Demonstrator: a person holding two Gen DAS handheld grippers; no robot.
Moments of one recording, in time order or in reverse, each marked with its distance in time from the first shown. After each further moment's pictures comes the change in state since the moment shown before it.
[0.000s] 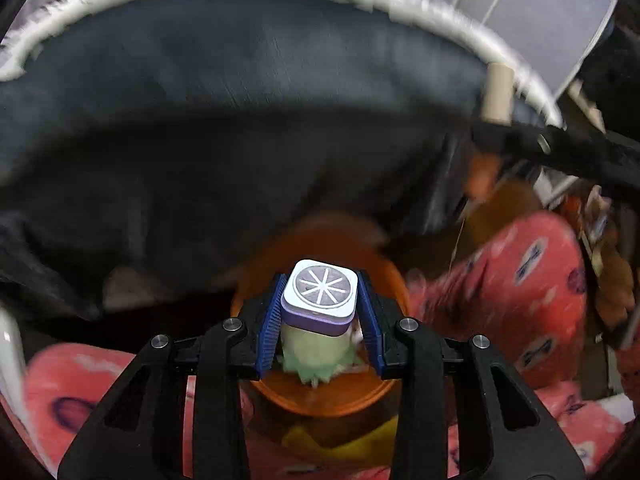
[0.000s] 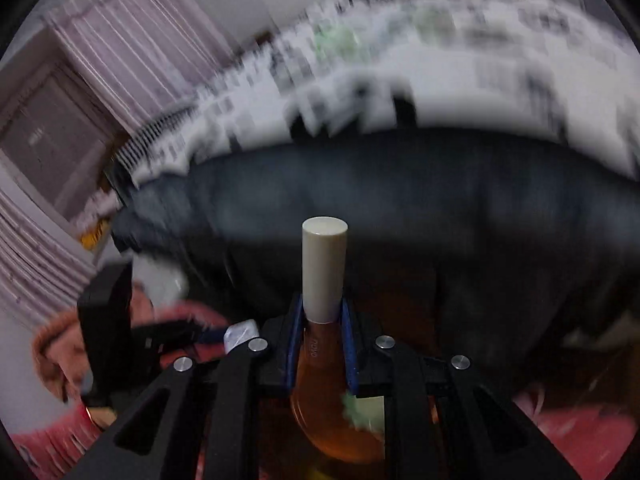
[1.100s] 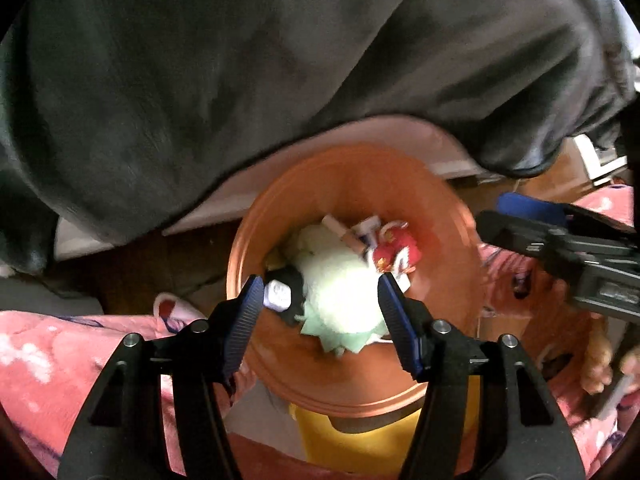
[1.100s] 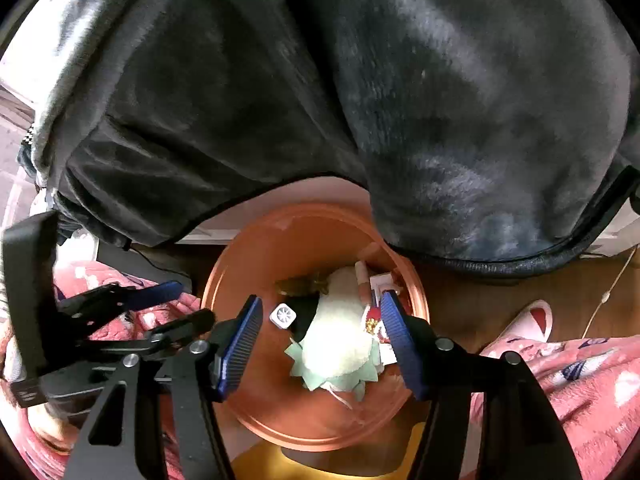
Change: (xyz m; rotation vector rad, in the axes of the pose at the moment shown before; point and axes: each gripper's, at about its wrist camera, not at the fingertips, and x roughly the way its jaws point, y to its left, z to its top) left arm 0.078 0.012 -0.016 -0.077 0.179 0.109; right arm 0.100 -0.066 -0.058 0.158 0.162 -0.146
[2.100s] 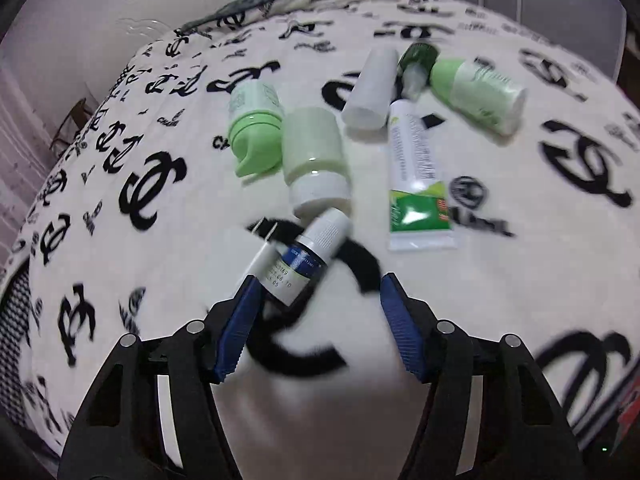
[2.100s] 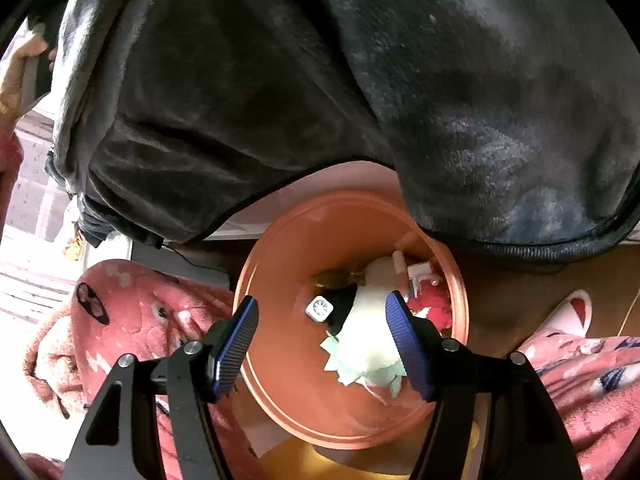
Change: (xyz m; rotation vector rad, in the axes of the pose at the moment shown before) left arm -0.129 0.038 0.304 0.279 -0.293 0.329; right arm 0.013 -0.005 -0.003 0.047 0.043 0.165
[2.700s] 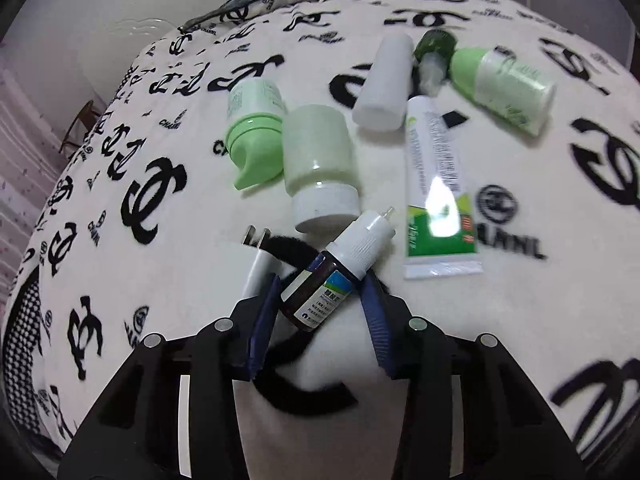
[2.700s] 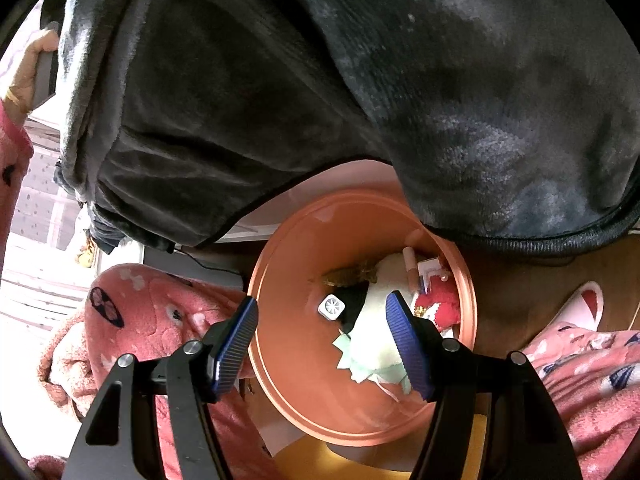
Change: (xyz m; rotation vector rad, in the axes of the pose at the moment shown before) left arm 0.005 -0.005 0.008 0.000 0.009 0.036; right arm -0.004 -0.004 0.000 0.022 -0.002 0.044
